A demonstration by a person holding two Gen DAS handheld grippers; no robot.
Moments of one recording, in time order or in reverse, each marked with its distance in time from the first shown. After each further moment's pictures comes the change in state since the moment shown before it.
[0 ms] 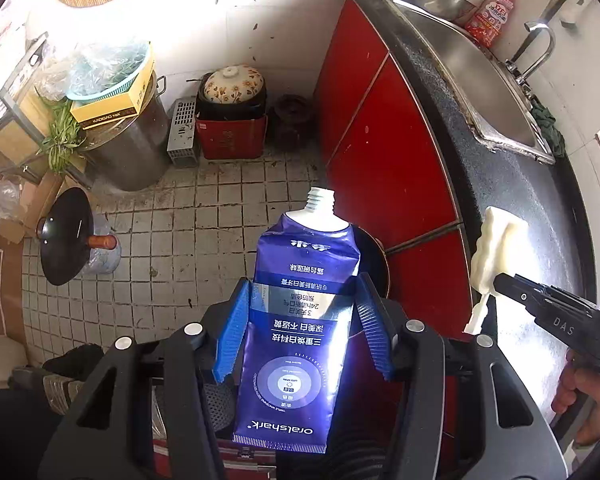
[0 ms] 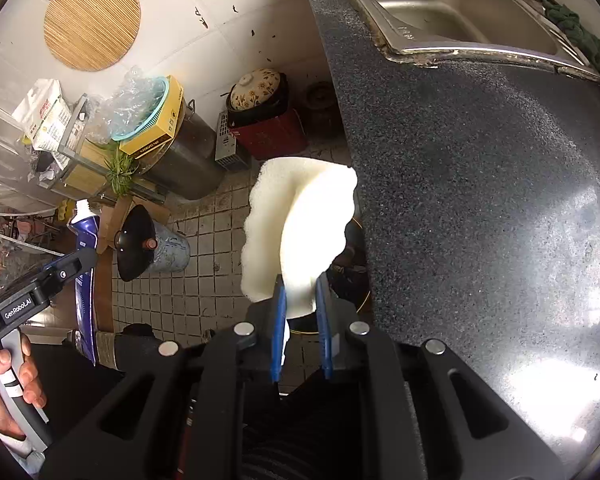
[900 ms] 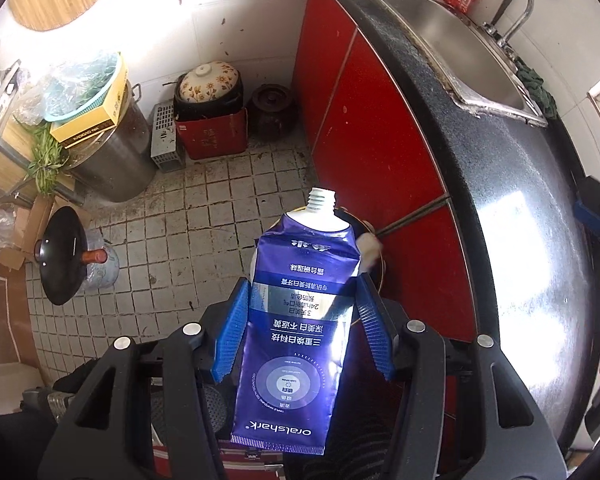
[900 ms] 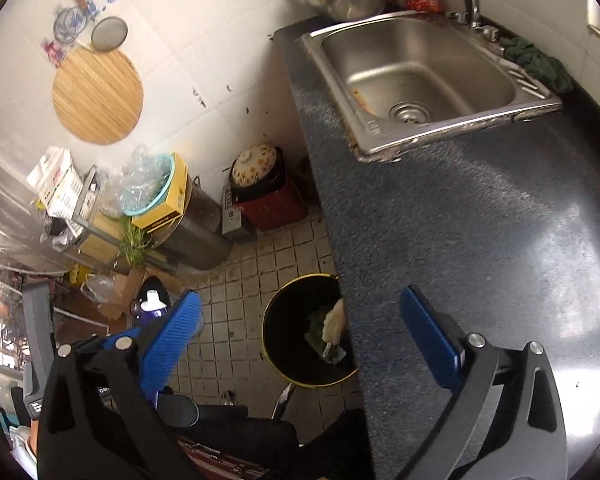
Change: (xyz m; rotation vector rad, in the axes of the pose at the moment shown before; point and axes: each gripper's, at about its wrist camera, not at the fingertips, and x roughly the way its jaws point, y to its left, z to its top) left arm 0.023 -0.041 -0.002 0.118 0.067 -0.004; right arm -0.081 -0.019 0.021 0.109 -0.260 0.016
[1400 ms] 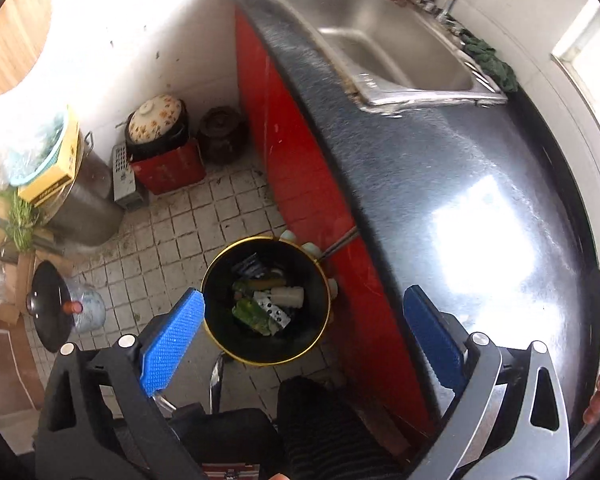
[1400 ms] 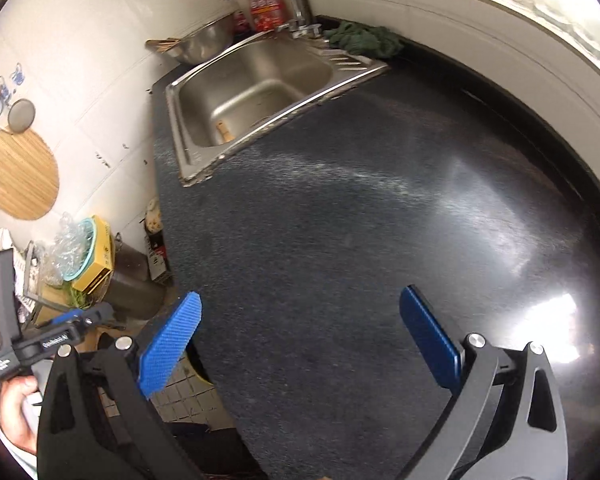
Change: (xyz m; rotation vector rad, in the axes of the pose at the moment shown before) left arm -0.001 -0.117 0.040 0.177 -0.049 -0.034; right arm -0.084 -0.141 -0.055 0.264 -0.095 -0.266
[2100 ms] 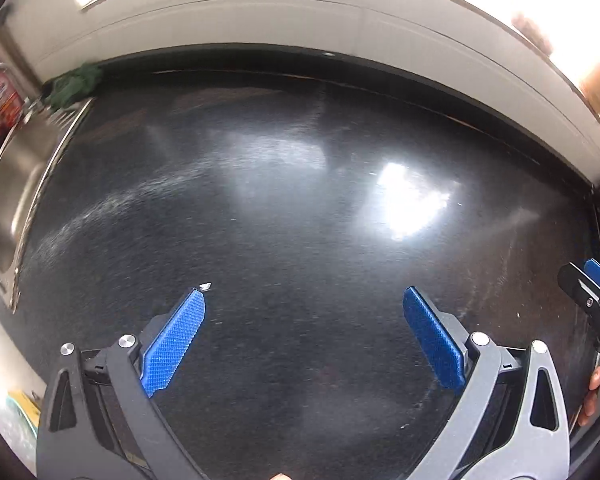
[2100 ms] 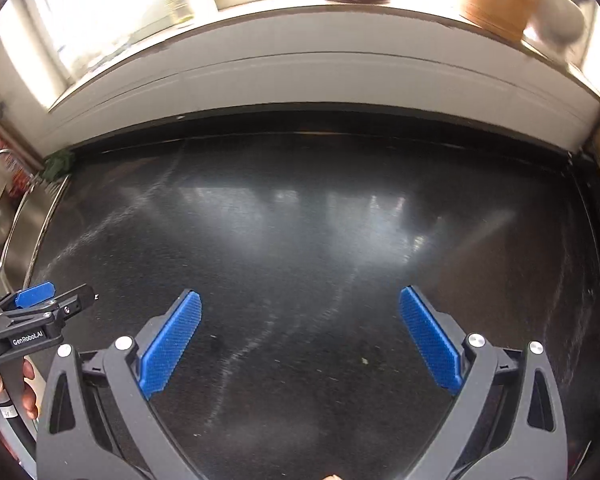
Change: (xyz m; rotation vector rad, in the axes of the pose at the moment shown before) left arm -0.009 -0.409 -0.134 0.952 0.050 -0.269; right arm -0.178 -0.269 -0.222 0.731 -0.176 -0.493
